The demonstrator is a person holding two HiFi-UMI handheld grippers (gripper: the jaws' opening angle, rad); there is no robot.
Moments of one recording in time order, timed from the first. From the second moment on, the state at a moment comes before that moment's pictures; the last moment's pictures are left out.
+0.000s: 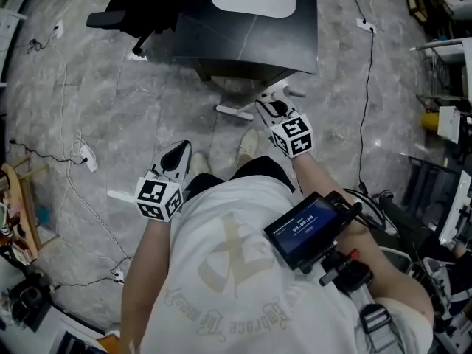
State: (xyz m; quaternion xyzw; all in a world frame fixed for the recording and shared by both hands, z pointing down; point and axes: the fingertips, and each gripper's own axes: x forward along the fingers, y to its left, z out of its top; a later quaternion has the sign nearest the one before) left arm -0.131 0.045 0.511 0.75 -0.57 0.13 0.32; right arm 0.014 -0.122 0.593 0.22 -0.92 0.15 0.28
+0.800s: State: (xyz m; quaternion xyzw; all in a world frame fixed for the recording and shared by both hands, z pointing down) left arm -0.176 0.081 0.497 0.77 -0.55 0.08 0.29; right arm -0.020 -0.068 0.474 0.23 -0.95 0.09 0.22
